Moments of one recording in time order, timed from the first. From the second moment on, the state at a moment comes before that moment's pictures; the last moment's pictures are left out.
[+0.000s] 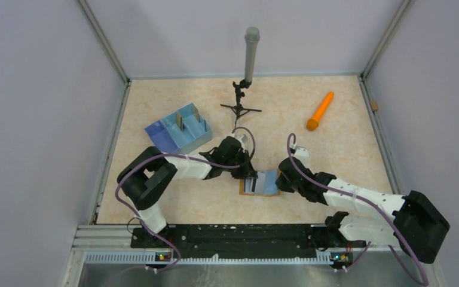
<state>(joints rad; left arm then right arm) -0.80 1.73 0.81 0.16 0.30 -0.86 0.85 1.09 0.47 -0.28 0.31 0.90</state>
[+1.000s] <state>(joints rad) -0.81 1.75 0.71 0.41 0.30 -0.95 0.85 1.09 0.45 -0.27 0.31 0.91</state>
